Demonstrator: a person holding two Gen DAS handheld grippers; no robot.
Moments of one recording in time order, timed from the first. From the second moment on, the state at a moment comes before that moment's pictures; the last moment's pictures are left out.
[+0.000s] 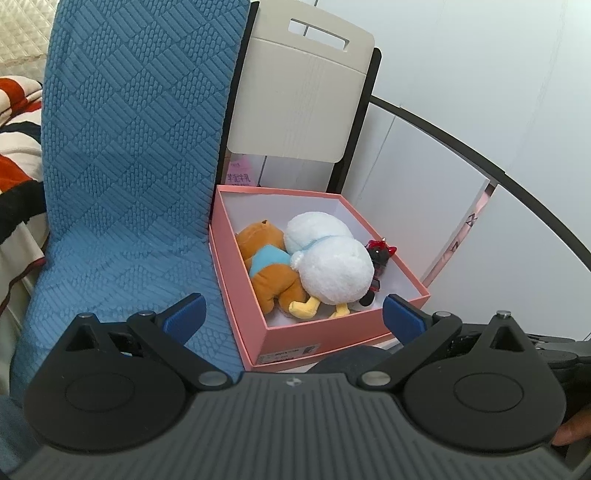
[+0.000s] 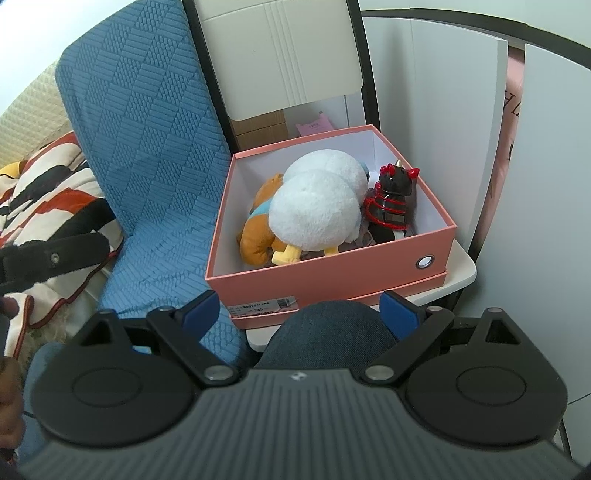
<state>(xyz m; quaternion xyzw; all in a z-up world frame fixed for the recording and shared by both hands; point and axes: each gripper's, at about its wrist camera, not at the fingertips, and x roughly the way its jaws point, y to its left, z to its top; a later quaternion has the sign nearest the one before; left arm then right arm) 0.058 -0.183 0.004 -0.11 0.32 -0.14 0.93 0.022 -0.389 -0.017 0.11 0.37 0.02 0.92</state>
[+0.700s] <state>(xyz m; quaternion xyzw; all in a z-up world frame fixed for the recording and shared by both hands) 0.058 -0.181 0.003 -0.10 0.32 -0.14 0.93 0.024 -0.389 -0.020 0.11 0.38 0.02 0.92</state>
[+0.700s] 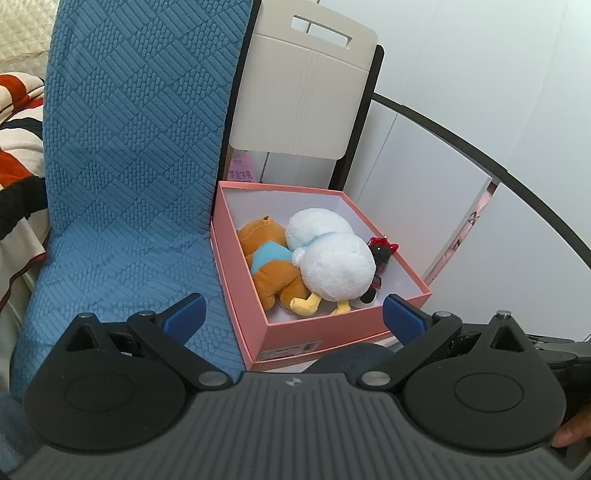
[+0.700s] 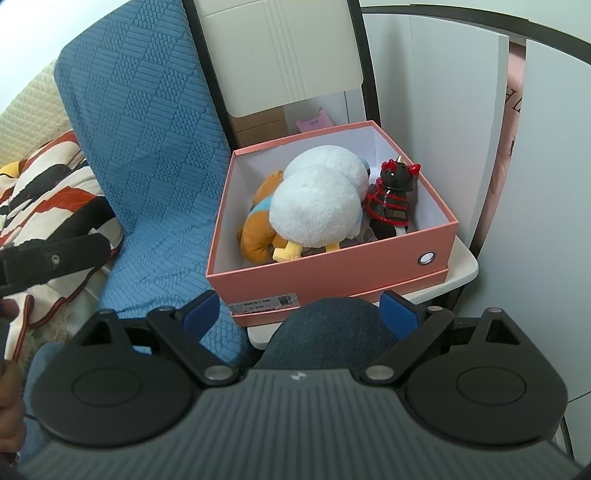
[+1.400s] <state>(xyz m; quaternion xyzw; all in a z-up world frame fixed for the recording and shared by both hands) 0.059 -0.181 0.002 -0.10 0.33 -0.14 0.93 0.026 -0.387 -0.025 0.11 0.39 0.03 0.91</state>
